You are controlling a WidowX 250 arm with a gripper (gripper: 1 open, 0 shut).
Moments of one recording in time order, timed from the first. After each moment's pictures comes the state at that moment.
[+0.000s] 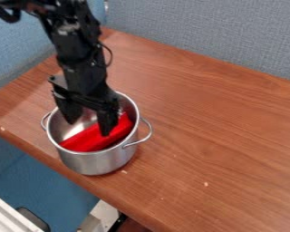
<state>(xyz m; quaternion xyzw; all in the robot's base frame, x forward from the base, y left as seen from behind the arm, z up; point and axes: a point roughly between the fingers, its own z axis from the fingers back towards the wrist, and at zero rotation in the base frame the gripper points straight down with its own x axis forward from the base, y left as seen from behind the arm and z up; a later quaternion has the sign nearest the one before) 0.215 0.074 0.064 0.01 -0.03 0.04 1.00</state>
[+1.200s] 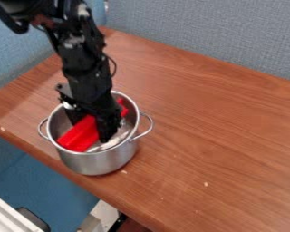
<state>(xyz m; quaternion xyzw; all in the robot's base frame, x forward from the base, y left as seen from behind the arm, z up) 0.213 0.073 0.060 0.00 -0.03 0.01 1.00</state>
